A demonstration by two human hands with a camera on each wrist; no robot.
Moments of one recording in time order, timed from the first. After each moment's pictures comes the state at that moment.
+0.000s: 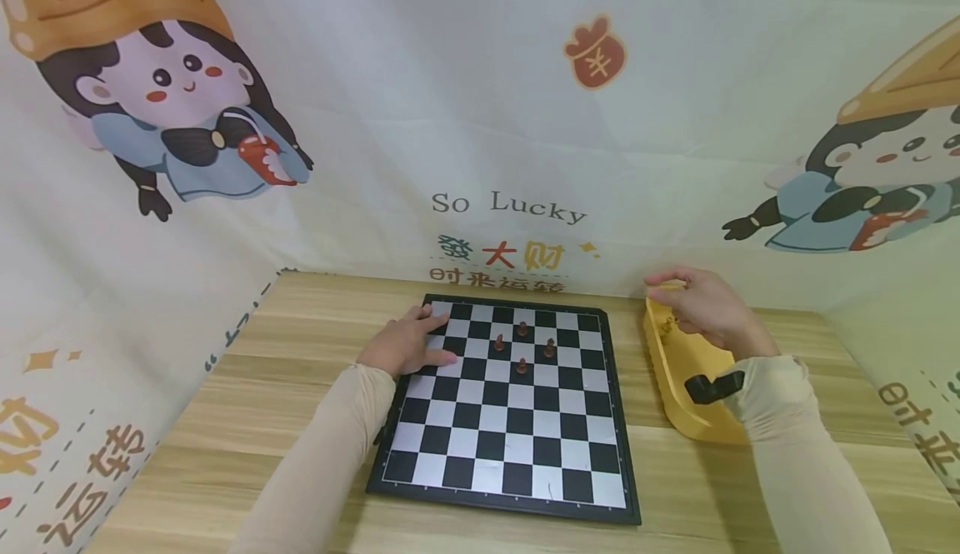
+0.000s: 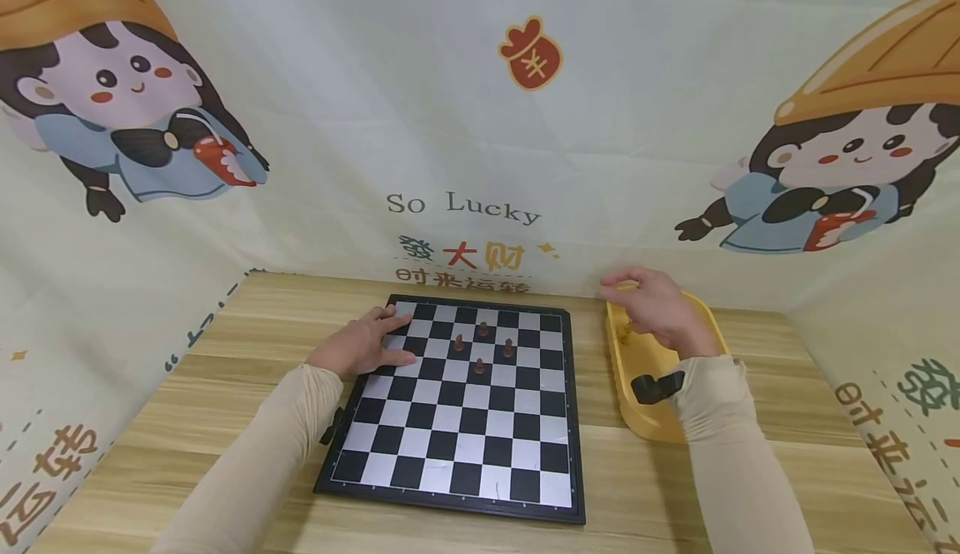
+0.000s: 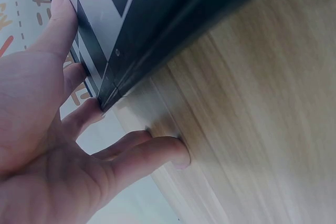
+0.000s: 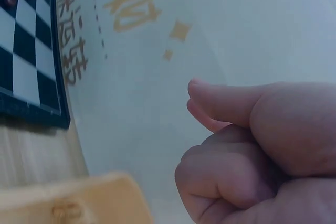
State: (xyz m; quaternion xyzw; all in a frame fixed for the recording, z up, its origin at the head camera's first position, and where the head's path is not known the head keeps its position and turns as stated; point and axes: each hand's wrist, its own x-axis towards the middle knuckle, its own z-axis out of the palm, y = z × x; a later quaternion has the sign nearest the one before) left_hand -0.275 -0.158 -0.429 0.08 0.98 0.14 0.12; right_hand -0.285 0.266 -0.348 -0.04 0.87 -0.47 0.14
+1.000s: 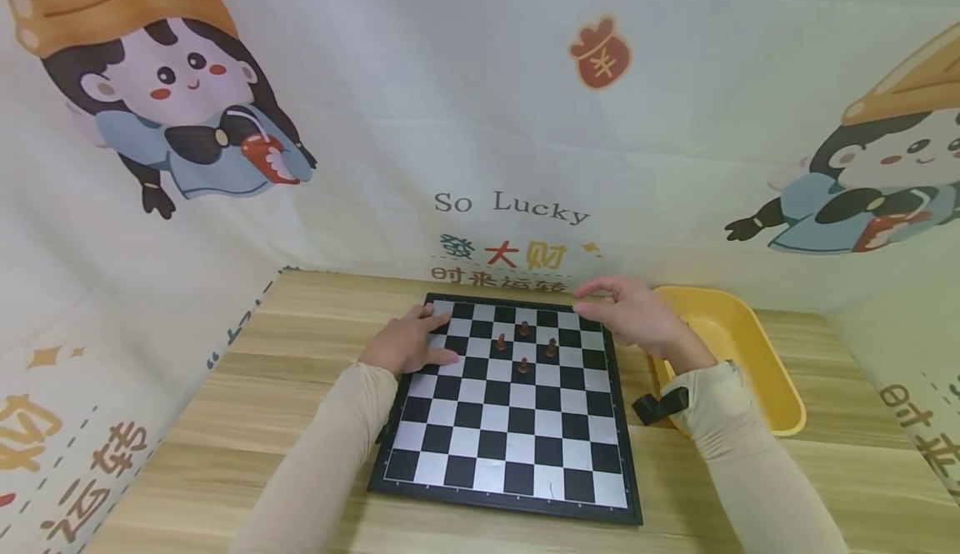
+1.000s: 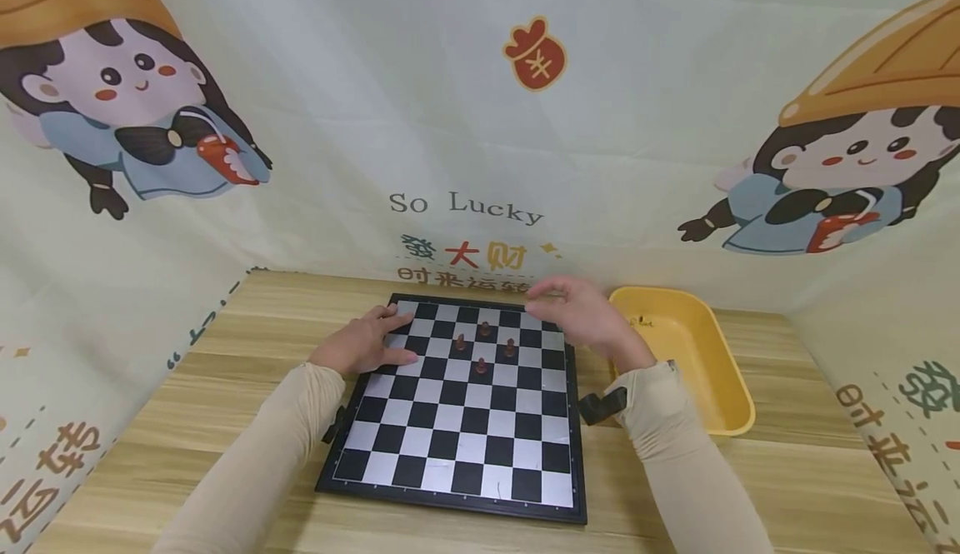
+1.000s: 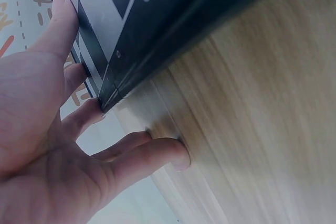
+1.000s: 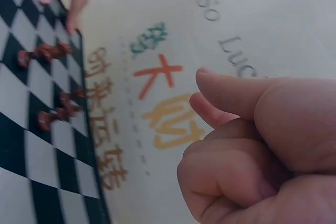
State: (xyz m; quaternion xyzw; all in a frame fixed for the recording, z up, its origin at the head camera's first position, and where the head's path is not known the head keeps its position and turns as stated) left_hand -0.272 -0.158 -0.425 0.08 0.98 0.13 0.12; right_hand -0.274 0.181 -0.355 -0.10 0.86 -0.47 0.17
